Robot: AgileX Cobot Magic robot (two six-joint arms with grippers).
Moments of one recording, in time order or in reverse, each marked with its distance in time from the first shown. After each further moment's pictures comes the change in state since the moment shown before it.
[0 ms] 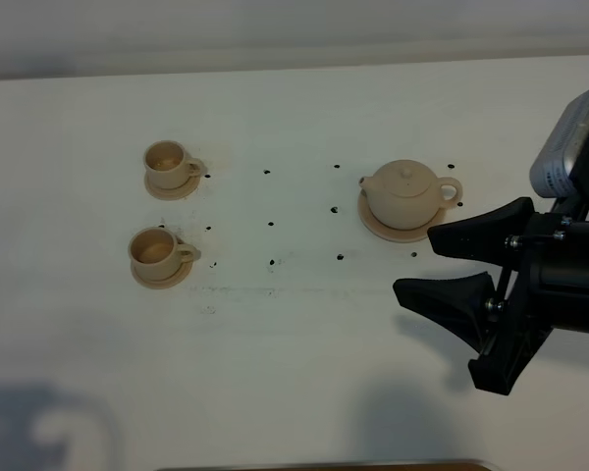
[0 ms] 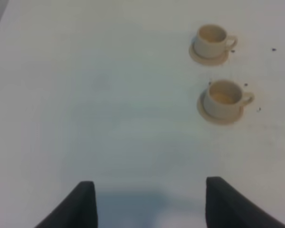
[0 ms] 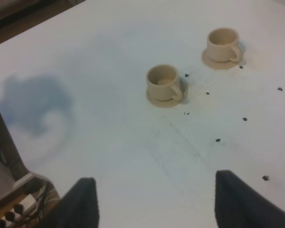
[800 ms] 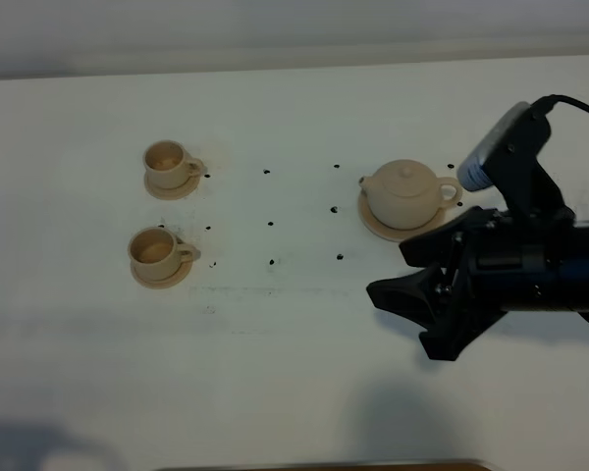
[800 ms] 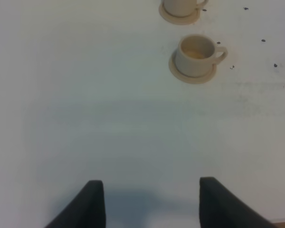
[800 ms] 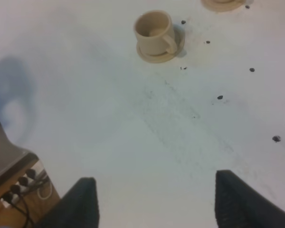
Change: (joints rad) left arm 0.001 -0.159 0.131 -0.105 0.053 0.058; right arm 0.000 0.244 -0.056 0.005 0.002 -0.013
